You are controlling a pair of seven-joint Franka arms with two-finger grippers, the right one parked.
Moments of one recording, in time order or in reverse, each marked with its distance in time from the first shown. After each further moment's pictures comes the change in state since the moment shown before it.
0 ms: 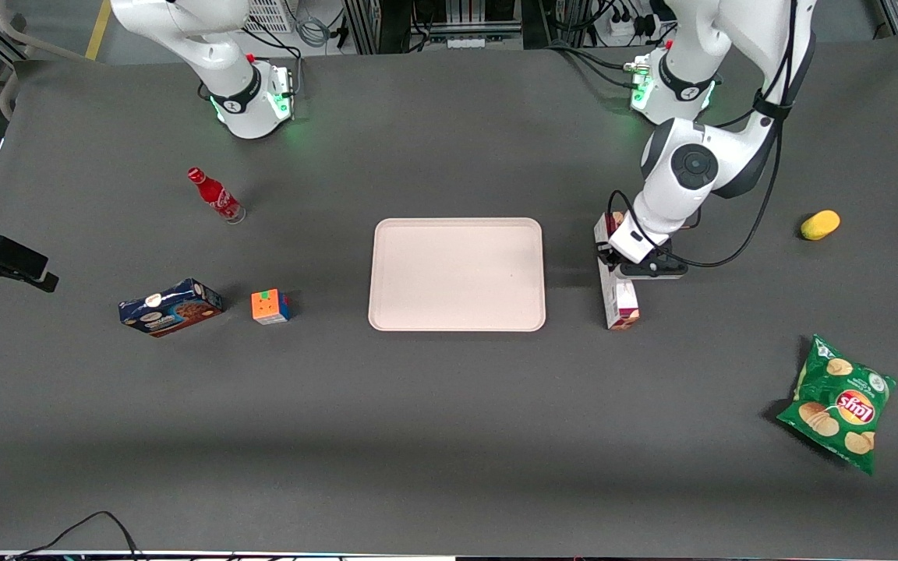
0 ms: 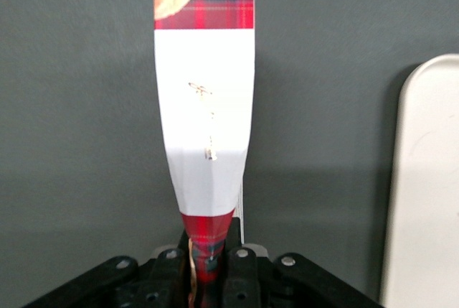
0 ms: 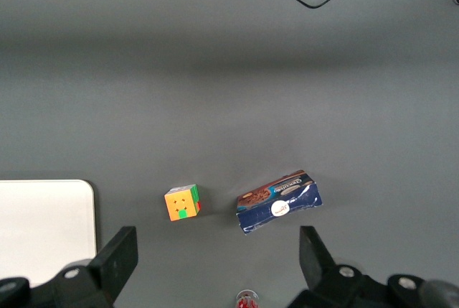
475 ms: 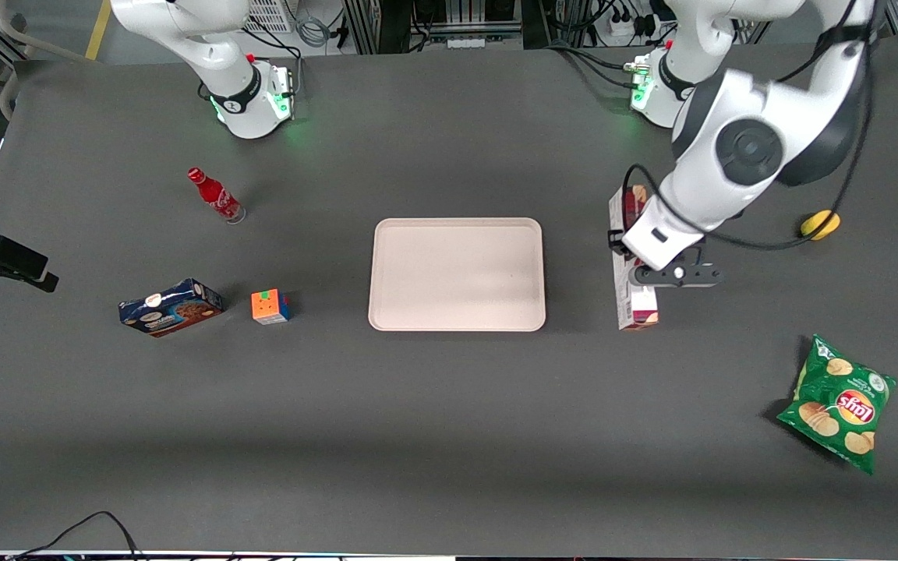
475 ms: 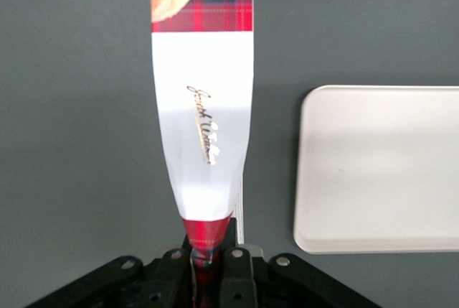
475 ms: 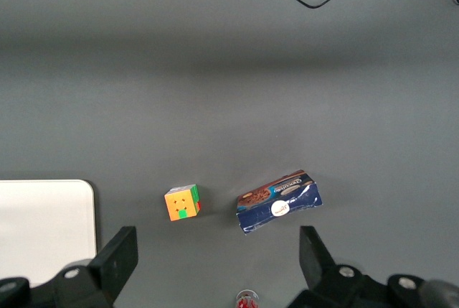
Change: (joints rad) arm 0.000 -0.095 -0.002 0.529 0.000 -0.766 0.000
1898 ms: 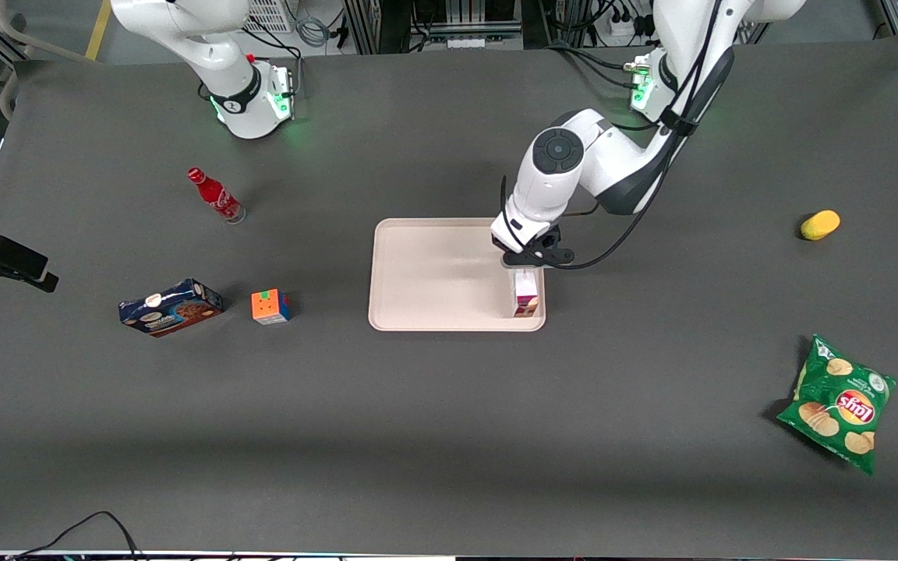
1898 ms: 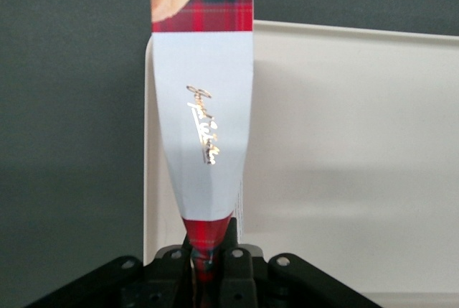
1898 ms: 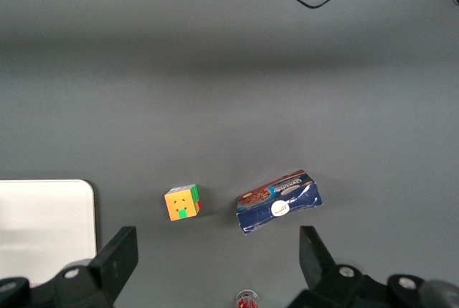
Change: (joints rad) arm -0.048 0.268 -0.294 -0.183 0.222 0.542 -0.516
